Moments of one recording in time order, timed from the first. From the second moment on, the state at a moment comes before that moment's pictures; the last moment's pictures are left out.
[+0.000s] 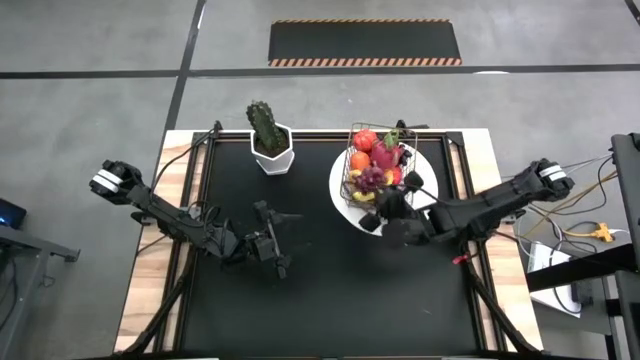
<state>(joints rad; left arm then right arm) -0.48 1.33 0.63 0.82 -0.77 0.56 0.32 1.37 1.01 -0.36 1.20 0.26</state>
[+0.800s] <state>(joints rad) -0.48 1.33 0.63 0.82 -0.77 0.56 0.14 1.33 1.01 -0.89 1.02 0.94</state>
